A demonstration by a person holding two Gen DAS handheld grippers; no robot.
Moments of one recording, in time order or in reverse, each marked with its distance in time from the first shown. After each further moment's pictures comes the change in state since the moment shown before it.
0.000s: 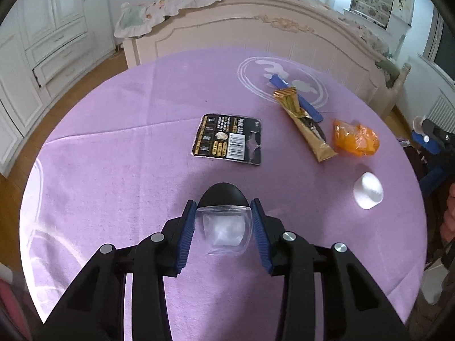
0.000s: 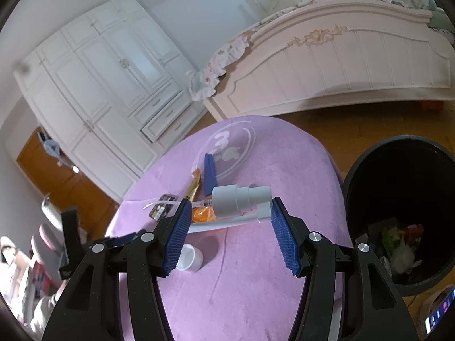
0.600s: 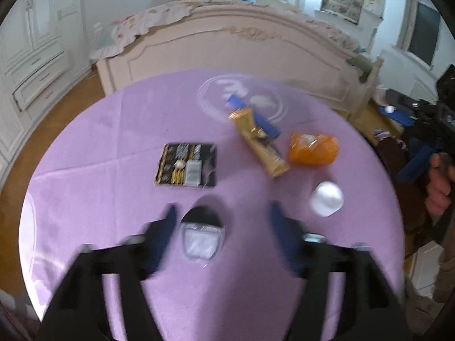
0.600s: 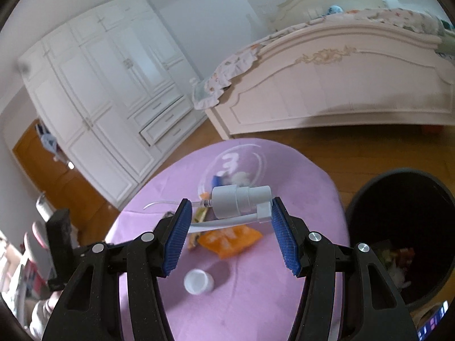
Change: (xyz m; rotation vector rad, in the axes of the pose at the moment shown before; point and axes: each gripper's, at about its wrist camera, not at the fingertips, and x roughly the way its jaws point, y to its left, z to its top) left arm -0.012 -0.025 0.014 0.094 -0.047 -0.083; right arm -0.005 0.023 0.029 -0.054 -0.031 -0.033
